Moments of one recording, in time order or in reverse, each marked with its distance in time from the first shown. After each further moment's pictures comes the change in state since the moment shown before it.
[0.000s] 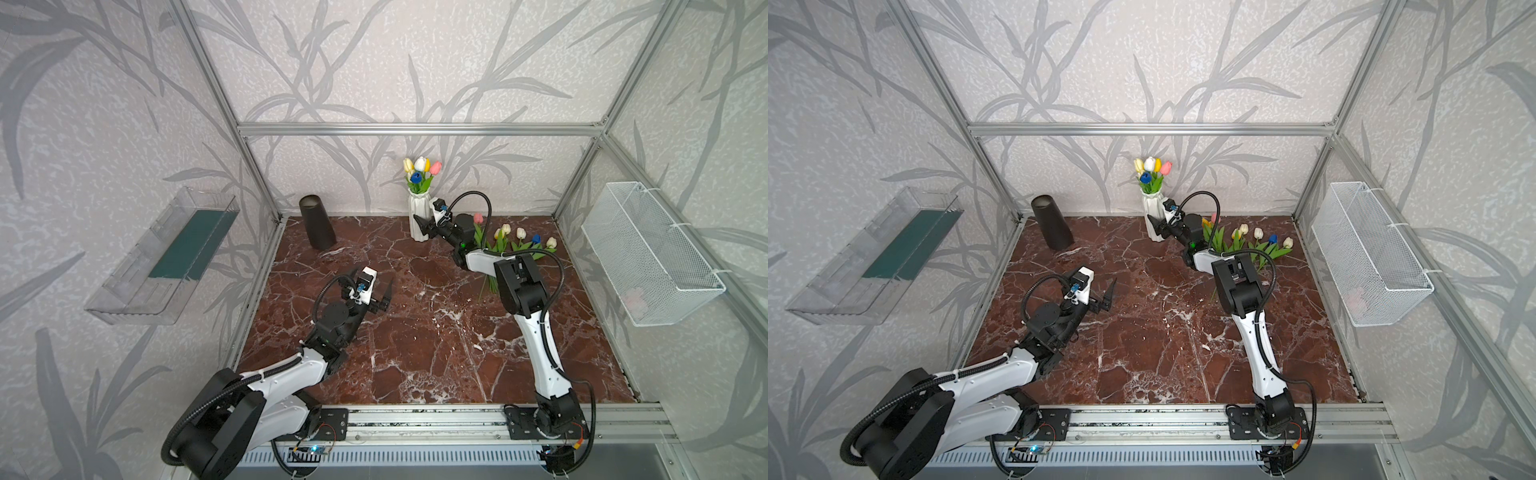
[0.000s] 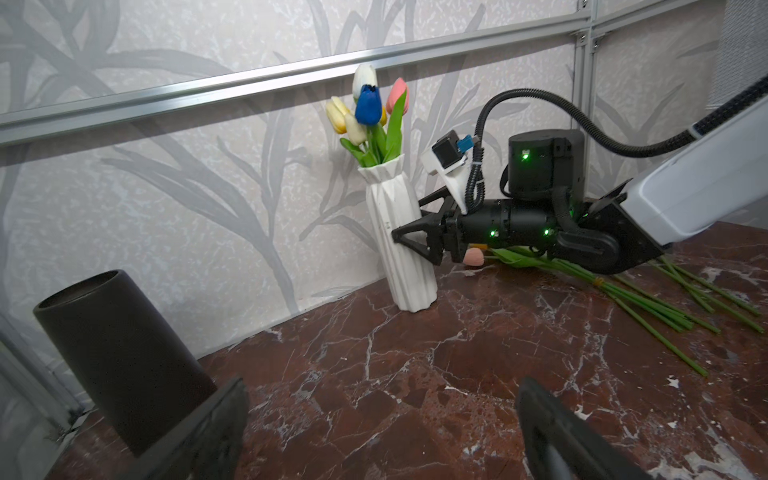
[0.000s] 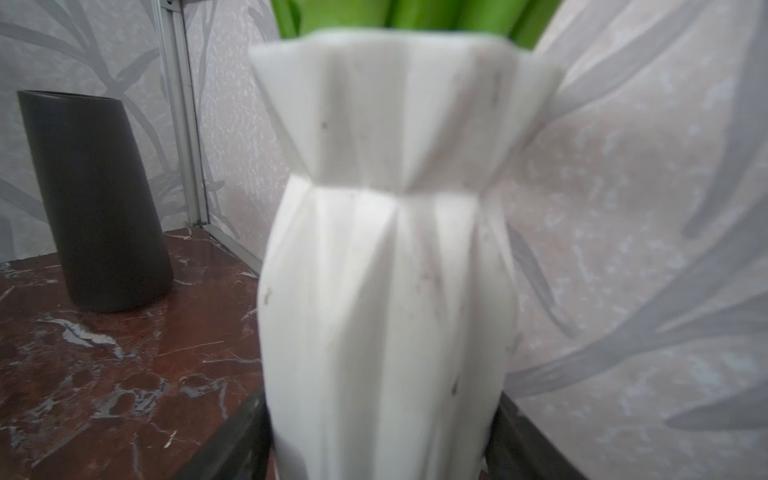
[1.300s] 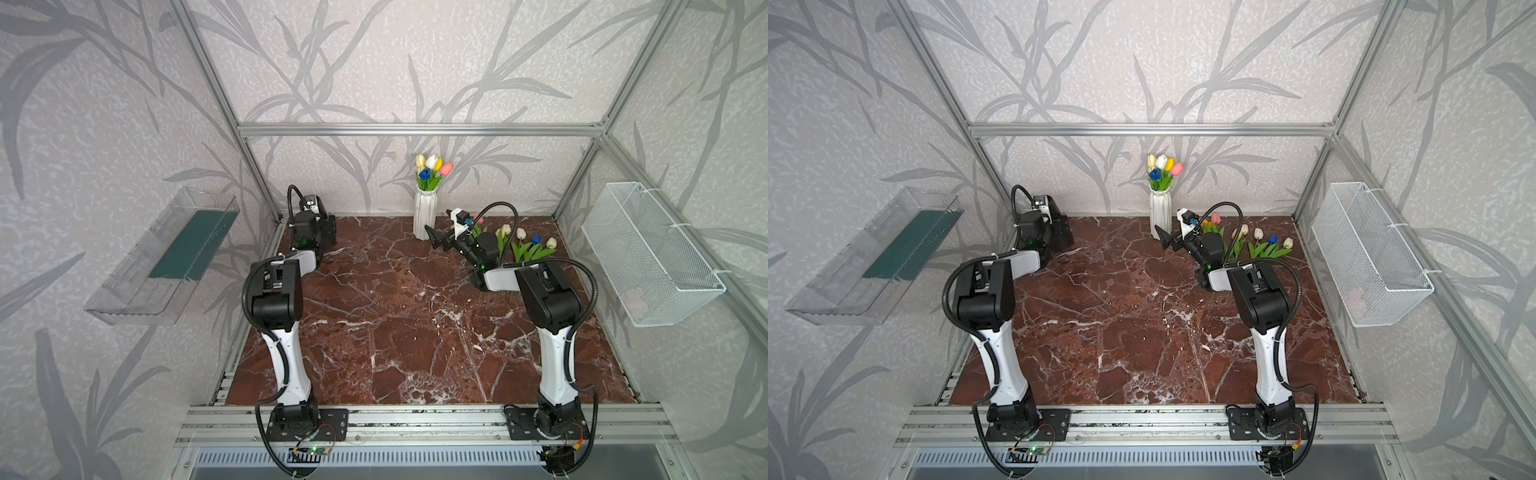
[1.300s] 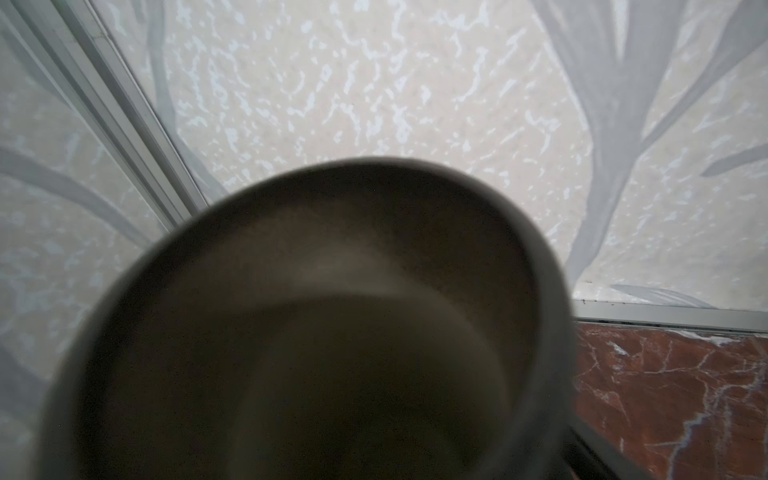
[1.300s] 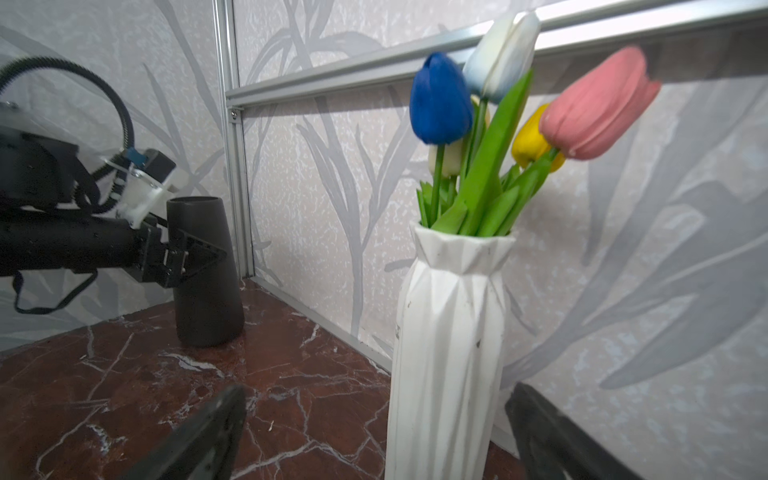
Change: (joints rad) left arm 0.619 0.983 1.088 -0.397 0.081 -0.146; right arm -0.011 -0.397 -0.635 0.403 -0.018 0.143
